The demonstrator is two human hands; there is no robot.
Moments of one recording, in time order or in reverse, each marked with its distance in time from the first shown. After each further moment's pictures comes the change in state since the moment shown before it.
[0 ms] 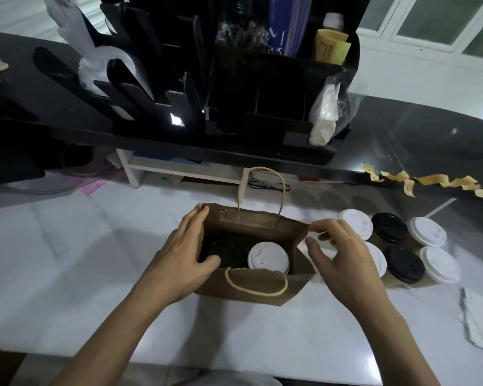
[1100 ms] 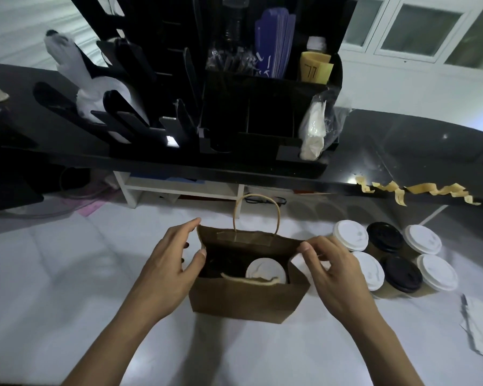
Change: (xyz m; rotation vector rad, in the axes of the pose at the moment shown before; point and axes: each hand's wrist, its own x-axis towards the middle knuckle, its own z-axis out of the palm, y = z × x) left_hand 0.000 0.001 -0.012 -0.096 0.177 0.011; right_hand 0.001 -0.005 0.005 0.159 0.032 0.059
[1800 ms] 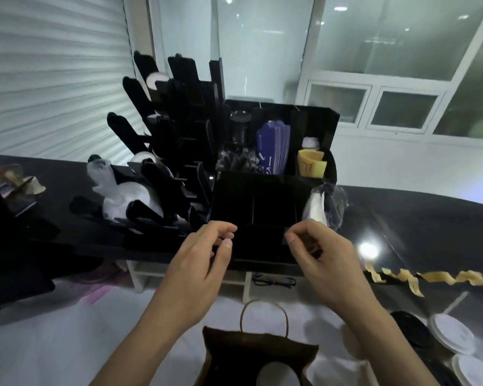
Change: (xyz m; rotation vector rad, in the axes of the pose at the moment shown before) left_hand 0.089 0.120 -0.070 -0.018 0.184 0.351; right_hand 0.132 -0.108 -0.045 0.146 0.067 -0.310
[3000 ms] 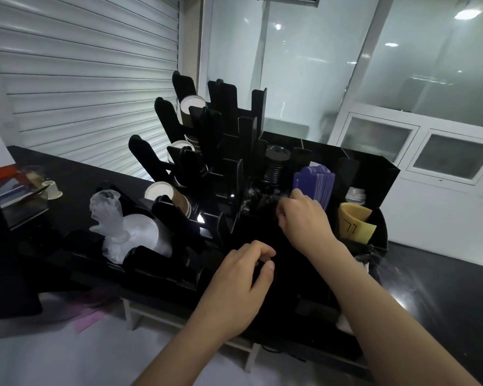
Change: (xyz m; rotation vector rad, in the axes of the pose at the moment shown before) left_hand 0.114 -0.029 0.037 -0.027 0.001 -0.066; right_hand 0.245 0.026 0.081 -0.809 -0.238 -0.213
